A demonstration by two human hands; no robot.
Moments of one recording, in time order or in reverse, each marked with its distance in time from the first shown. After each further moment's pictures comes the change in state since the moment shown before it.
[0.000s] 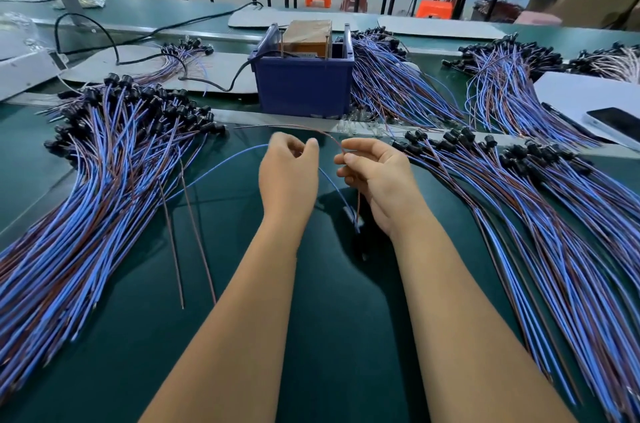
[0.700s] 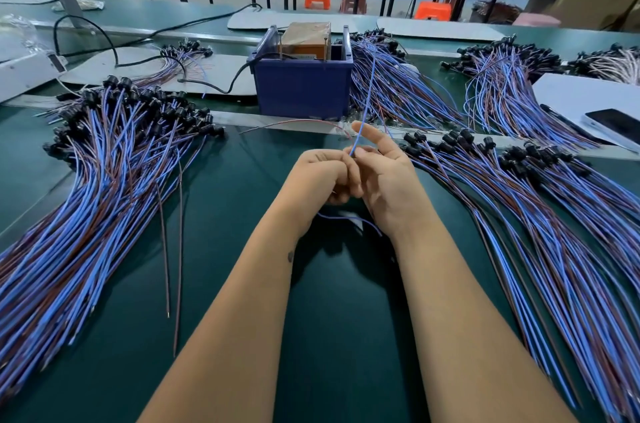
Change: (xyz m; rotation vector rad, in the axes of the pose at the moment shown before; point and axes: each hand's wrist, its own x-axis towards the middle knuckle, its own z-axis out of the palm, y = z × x) left_hand -0.009 0.016 -0.001 -0.379 -0.633 -0.060; right_hand -0.002 -0.007 -0.001 0.298 -0.071 0.025
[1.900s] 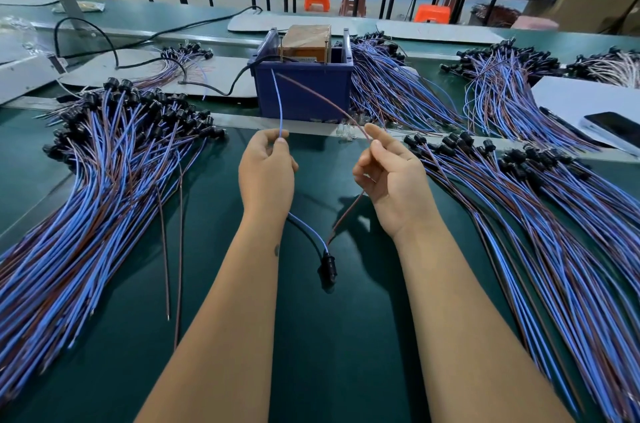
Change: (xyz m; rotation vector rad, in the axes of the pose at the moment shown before) left_hand 0.010 -0.014 -0.034 0.134 0.662 0.076; right_hand 0.002 0.000 -0.008 -0.012 0.081 -0.035
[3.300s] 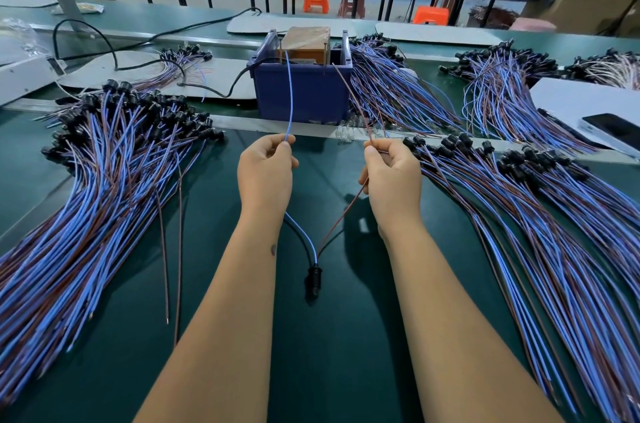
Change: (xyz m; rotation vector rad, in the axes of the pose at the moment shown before) left_hand 0.006 -0.003 0.000 -0.019 -0.013 -0.015; right_hand -0.004 0.005 0.009 -0.671 0.269 -0.259
